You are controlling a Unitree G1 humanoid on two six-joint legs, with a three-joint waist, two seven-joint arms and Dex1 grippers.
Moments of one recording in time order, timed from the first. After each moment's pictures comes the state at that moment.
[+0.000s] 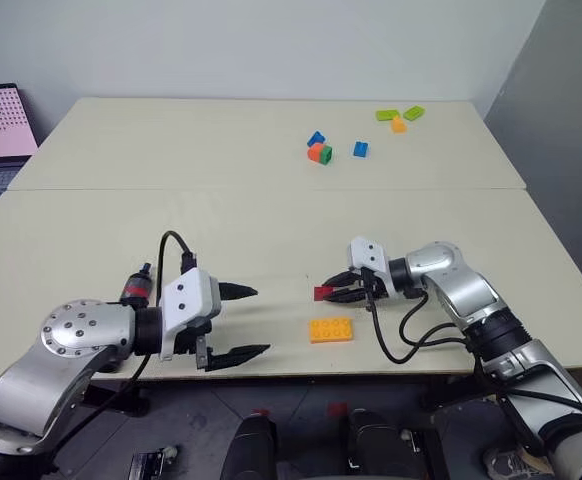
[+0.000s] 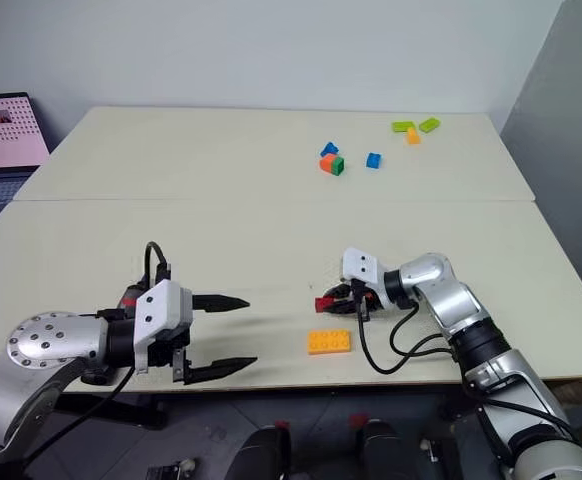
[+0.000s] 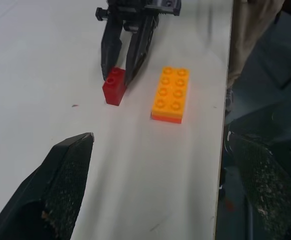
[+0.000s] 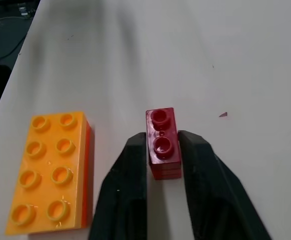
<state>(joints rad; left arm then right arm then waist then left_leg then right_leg) -0.02 0.85 0.10 -0.54 -0.48 0.44 -1.02 -0.68 -0.45 0.39 0.29 0.12 0.22 1.22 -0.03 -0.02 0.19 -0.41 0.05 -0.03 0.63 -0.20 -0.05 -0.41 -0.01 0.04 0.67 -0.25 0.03</state>
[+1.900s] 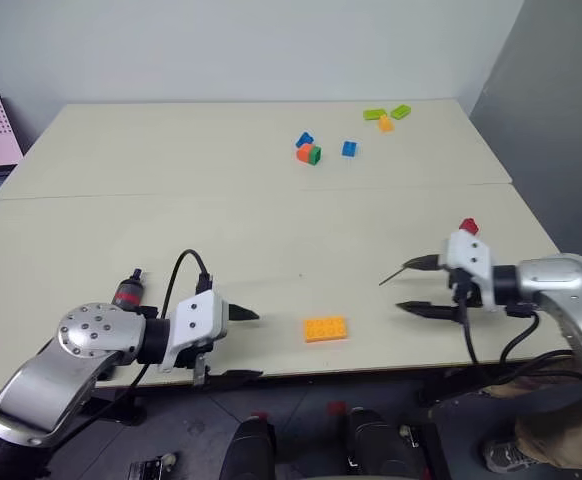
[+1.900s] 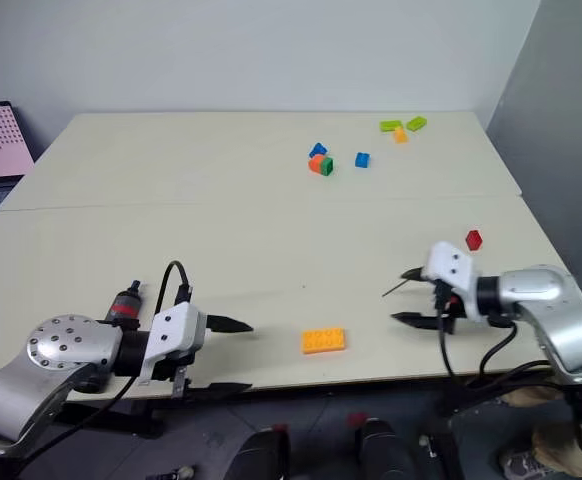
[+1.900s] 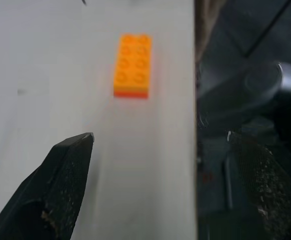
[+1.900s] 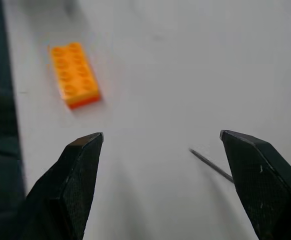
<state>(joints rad) -0.01 0.99 -0.02 -0.48 -0.40 0.36 -1.14 -0.38 -0.84 0.19 -0.29 0.33 0.49 1.11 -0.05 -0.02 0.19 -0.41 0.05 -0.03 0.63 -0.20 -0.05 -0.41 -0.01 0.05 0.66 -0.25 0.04</state>
